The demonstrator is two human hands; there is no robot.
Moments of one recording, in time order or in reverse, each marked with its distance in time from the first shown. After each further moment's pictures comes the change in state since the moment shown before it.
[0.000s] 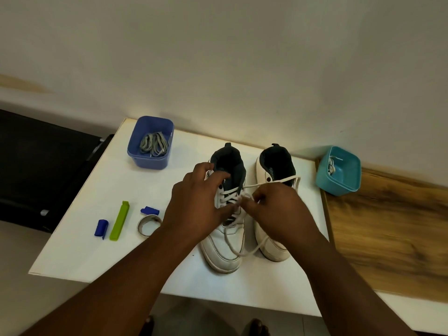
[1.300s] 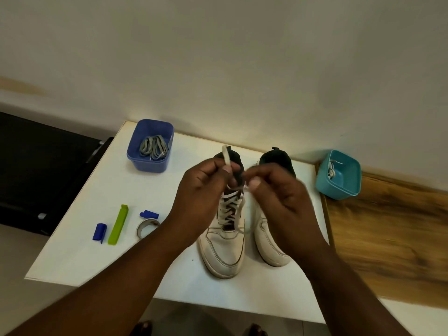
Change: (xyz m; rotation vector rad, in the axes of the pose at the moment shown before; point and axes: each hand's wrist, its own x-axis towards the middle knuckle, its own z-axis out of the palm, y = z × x) left_hand -0.003 0.039 -0.043 -1.143 0.082 -0.130; right_hand -0.021 -0.018 -0.020 0.728 0.123 -0.451
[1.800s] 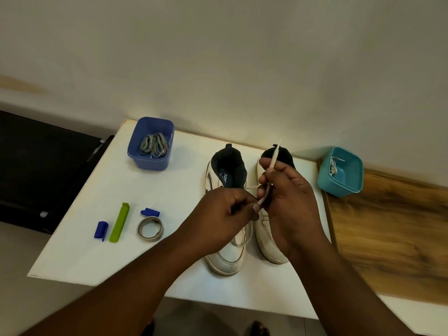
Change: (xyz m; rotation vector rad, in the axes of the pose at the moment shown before) left_hand -0.013 -0.028 0.008 0.427 -0.334 0.040; right_hand 0.009 0.006 0.010 0.529 0.346 0.516
